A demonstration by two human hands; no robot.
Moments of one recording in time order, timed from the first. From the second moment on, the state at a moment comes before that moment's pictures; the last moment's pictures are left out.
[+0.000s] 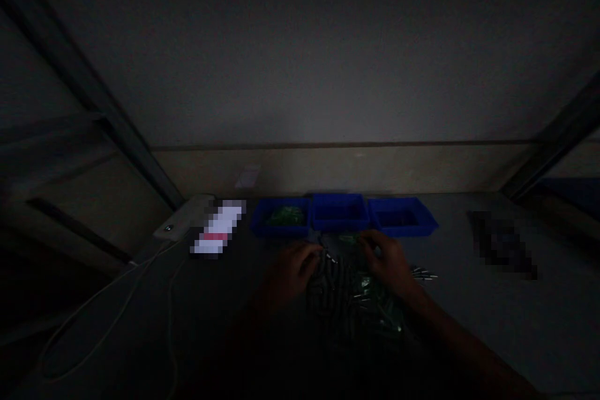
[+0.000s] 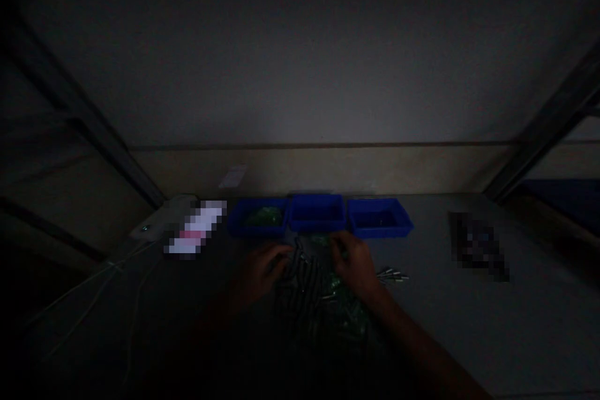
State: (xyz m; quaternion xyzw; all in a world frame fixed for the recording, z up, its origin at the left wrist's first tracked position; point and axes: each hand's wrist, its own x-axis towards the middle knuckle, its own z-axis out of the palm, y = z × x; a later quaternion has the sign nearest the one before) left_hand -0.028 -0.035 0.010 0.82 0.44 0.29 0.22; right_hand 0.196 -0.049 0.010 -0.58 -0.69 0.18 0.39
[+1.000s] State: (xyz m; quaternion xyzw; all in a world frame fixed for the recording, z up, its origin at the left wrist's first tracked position) left_hand -0.006 -0.058 0.006 0.75 0.41 0.44 0.29; right_hand 0.170 -0.080 0.007 -0.53 -0.51 0.34 0.58
